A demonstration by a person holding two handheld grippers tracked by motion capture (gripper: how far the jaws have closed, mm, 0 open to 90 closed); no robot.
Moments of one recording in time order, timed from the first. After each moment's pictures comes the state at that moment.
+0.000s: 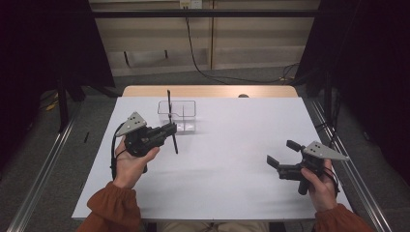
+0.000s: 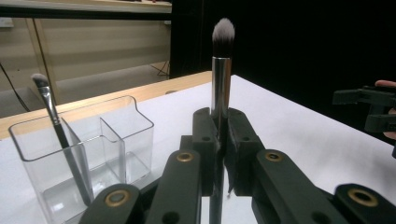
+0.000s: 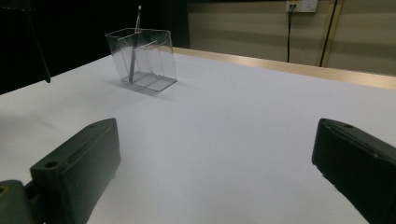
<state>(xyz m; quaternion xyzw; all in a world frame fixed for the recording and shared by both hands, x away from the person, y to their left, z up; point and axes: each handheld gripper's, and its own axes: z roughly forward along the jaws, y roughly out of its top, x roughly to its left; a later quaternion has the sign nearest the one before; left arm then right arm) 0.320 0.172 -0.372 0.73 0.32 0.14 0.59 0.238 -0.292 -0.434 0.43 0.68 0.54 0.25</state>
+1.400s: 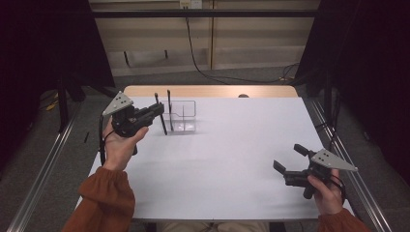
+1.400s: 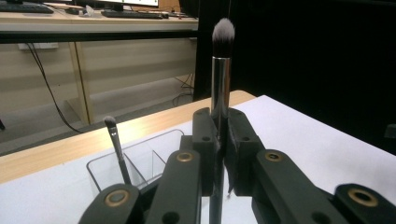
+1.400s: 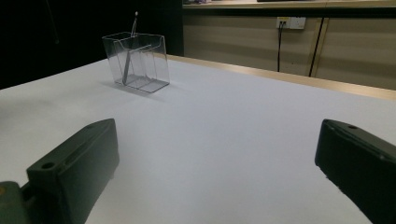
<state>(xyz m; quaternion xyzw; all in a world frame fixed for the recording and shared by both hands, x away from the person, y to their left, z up) 0.357 0.189 -0.338 0.71 0.33 0.19 0.59 0.223 -0.305 -0.445 0.41 0.67 0.55 0.28</state>
